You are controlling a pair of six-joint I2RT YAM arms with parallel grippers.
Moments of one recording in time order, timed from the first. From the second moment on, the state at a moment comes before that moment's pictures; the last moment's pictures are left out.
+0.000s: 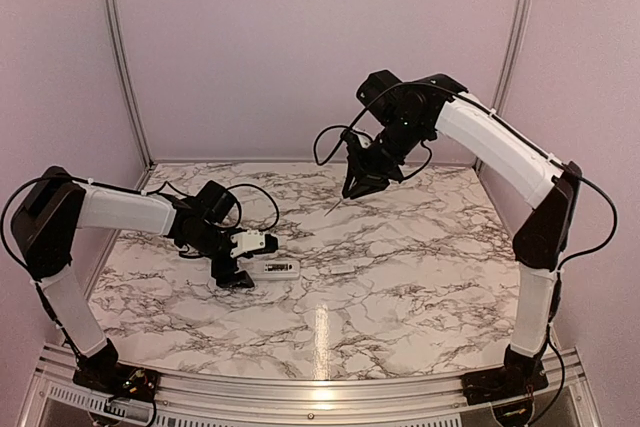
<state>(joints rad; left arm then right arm) -0.60 1.74 0.98 -0.35 0.31 0.80 0.71 1.98 2.18 -1.34 -0.32 0.46</state>
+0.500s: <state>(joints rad) -0.58 1.79 0.99 -0.33 0.31 0.85 0.71 1.98 2.18 -1.34 -0.33 0.45</state>
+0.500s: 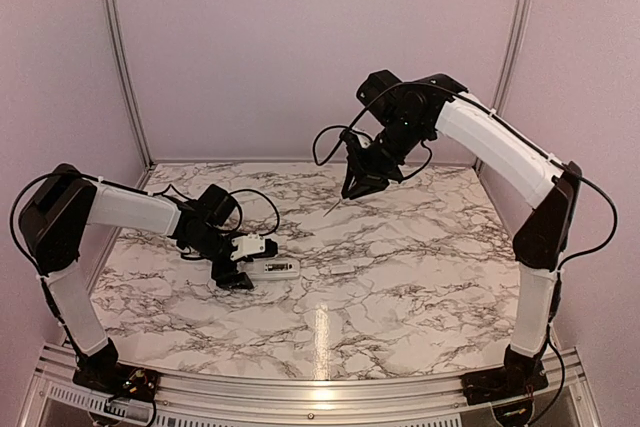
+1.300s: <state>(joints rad) -0.60 1.73 1.00 -0.34 0.30 0.80 0.71 1.95 2.08 -1.31 -0.34 0.44</state>
